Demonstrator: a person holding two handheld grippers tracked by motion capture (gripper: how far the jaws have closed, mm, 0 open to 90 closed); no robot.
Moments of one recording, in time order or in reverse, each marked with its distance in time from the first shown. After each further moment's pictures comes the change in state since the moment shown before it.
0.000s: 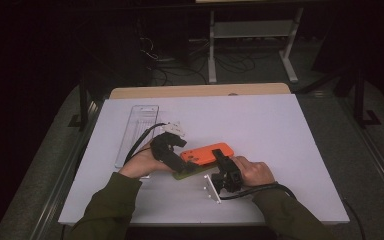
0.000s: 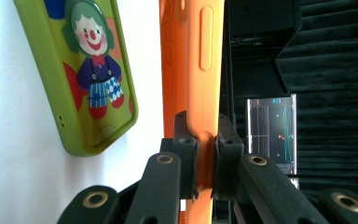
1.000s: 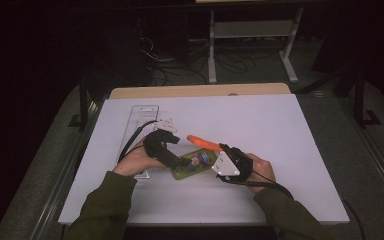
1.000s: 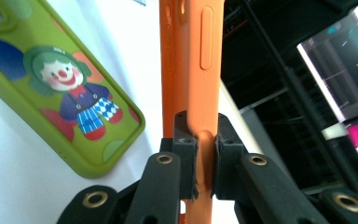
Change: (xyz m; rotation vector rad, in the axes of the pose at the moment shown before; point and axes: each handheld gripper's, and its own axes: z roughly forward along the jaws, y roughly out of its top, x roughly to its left) left arm 0.009 -0.004 -0.012 -0.028 0.042 -0.027; right arm -0.031 -0.022 0.005 0.043 0.166 0.566
